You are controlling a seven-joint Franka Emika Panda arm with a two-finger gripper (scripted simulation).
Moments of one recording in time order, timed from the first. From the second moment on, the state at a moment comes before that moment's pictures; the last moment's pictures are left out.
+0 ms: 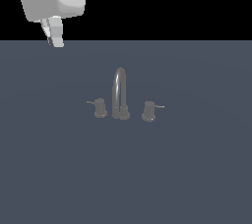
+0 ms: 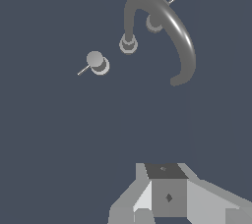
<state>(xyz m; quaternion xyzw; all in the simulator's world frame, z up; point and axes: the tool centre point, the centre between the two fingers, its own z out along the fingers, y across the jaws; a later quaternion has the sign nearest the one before) -0.132 0.137 0.288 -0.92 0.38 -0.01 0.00</state>
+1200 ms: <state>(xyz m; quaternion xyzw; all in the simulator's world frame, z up) -0.040 0.159 0.186 -0.83 0.56 0.00 0.00</state>
